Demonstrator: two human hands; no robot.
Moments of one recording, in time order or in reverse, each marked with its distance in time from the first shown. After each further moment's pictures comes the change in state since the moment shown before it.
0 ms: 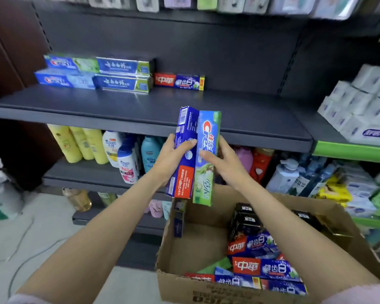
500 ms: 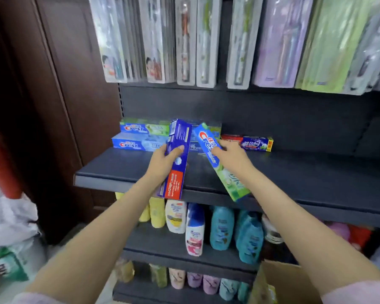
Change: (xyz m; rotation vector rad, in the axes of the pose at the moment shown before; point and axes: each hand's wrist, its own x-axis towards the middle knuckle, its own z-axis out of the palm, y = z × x) left_hand 0.096 0.114 -0.248 0.206 0.211 0.167; right_hand 0.191 -0.105 0.181 -0.546 0.168 -0.041
